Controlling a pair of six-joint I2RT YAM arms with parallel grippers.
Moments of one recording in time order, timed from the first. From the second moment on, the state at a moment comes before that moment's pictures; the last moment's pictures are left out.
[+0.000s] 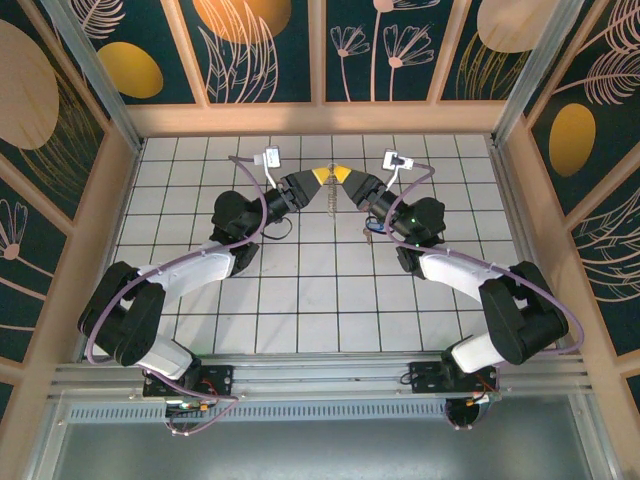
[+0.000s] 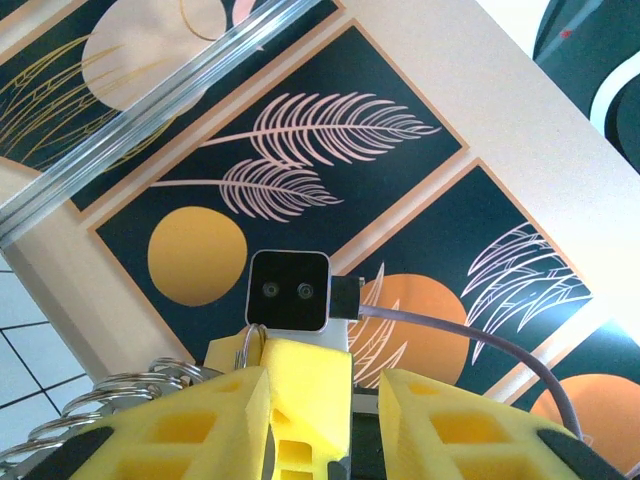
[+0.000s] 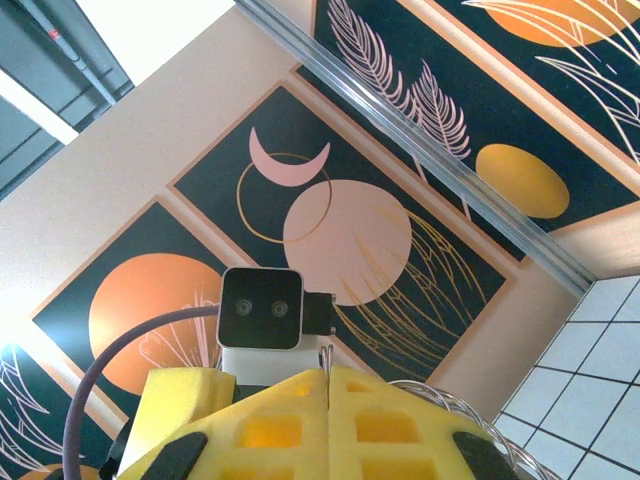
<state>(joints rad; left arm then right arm) -0.60 1.52 0.85 1.09 0.50 -1.18 0.52 1.46 0.72 1.21 -0.50 1.13</state>
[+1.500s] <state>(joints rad) -0.60 1.50 0.80 1.08 0.44 -1.16 0.56 1.48 0.75 1.20 -0.49 1.12</state>
